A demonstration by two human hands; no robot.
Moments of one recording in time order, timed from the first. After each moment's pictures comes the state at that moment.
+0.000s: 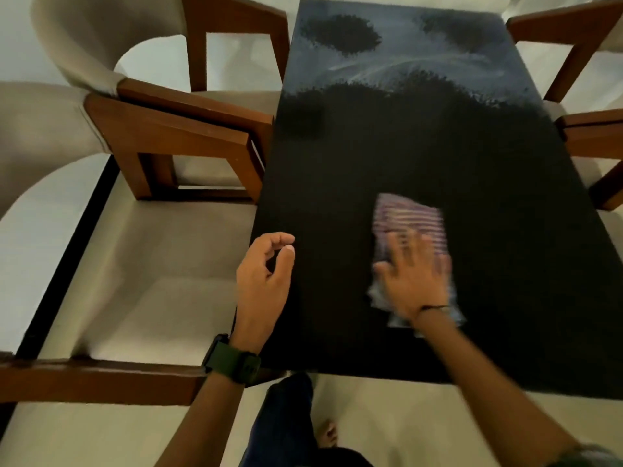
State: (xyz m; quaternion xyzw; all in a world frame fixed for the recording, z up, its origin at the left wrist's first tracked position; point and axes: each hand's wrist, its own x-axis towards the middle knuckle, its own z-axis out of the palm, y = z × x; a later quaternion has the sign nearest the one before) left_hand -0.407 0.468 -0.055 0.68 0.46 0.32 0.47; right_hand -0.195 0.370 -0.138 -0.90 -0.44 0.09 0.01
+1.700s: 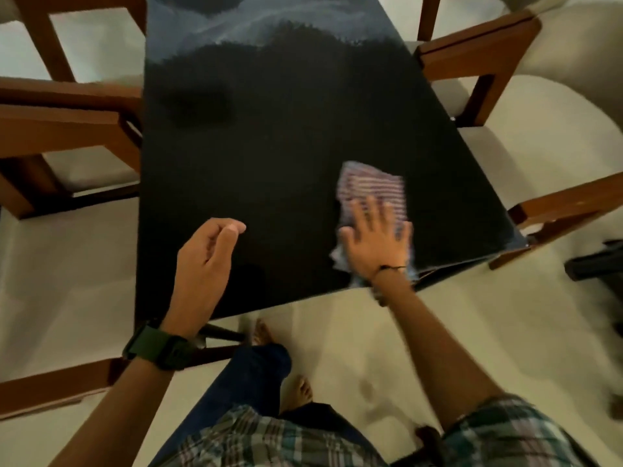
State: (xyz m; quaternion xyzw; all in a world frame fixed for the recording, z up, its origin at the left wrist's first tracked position) left_hand -0.391 0.393 -0.058 0.75 0.34 0.24 0.52; right_hand -0.172 0.245 -0.152 -0.95 -0.30 0.10 0.06
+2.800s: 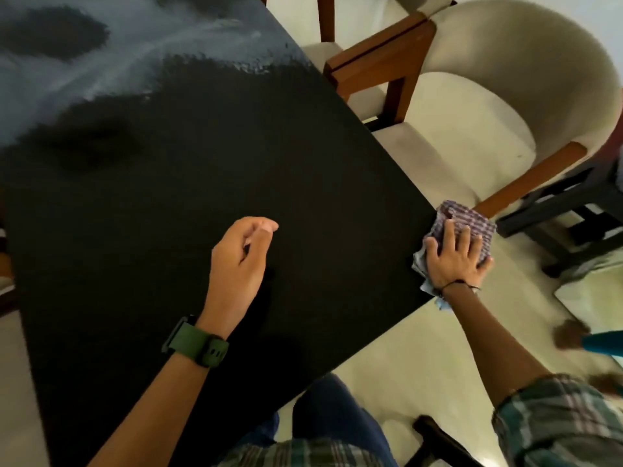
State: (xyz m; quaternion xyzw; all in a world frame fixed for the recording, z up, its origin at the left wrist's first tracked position) left_hand -0.205 0.420 -0.042 0.76 0.24 0.14 0.59; right_hand -0.026 0.123 -0.140 -0.99 0.08 0.11 0.06
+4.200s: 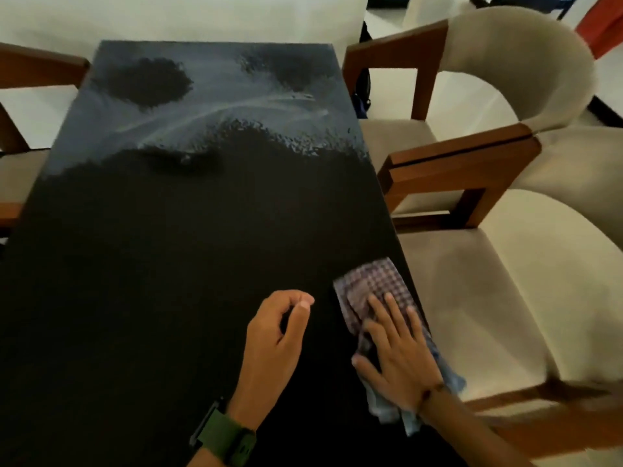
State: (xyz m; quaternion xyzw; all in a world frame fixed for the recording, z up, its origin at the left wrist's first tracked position) left_hand -0.042 0.372 -0.050 0.68 0.38 0.17 0.60; right_hand 0.112 0.216 -0.139 -0.83 -0.54 0.12 -0.02
